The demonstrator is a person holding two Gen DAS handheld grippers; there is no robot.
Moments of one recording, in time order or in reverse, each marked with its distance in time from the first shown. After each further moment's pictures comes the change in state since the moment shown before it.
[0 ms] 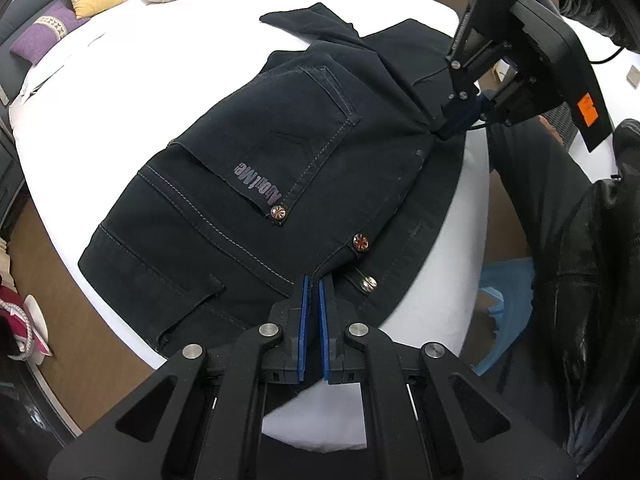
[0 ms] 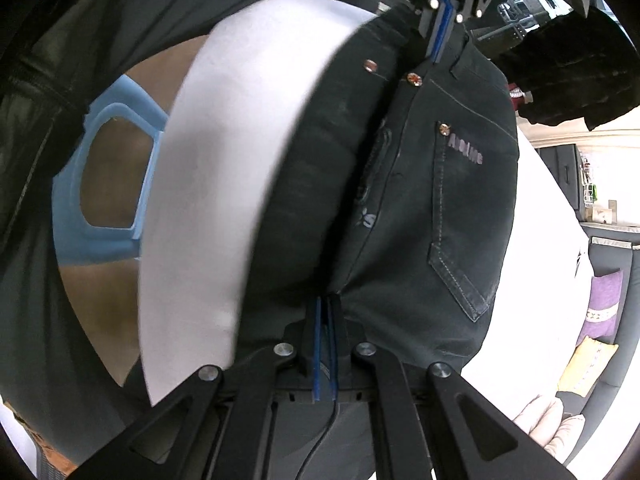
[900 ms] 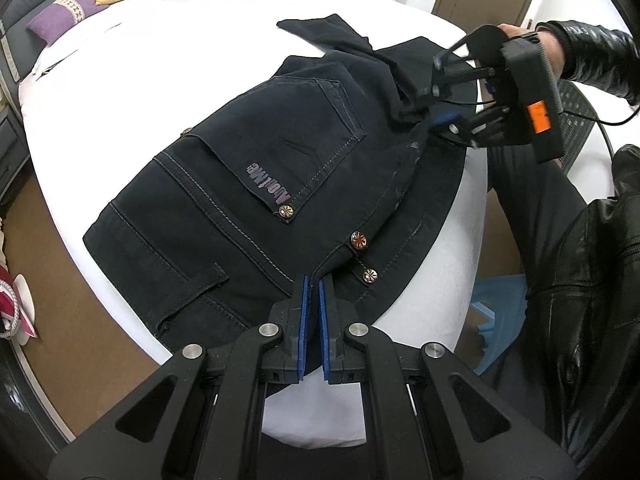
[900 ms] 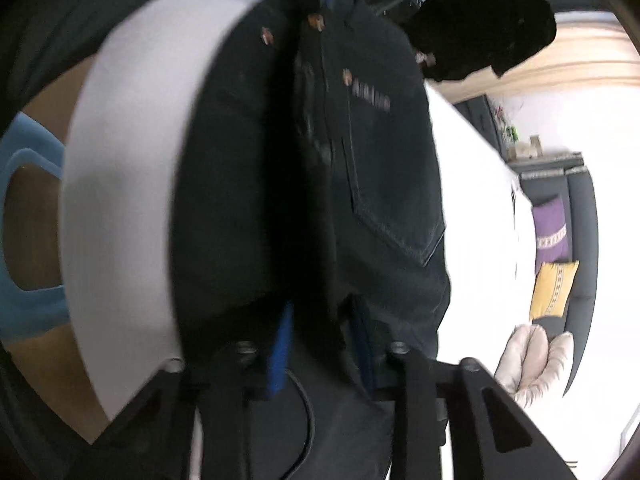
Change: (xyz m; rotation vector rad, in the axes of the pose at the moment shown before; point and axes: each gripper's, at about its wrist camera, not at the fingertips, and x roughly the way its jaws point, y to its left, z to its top) left arm -0.014 0.045 -0.007 -0.083 -0.047 -0.021; right arm 0.027 -0.028 -0.012 0.259 0.034 -0.278
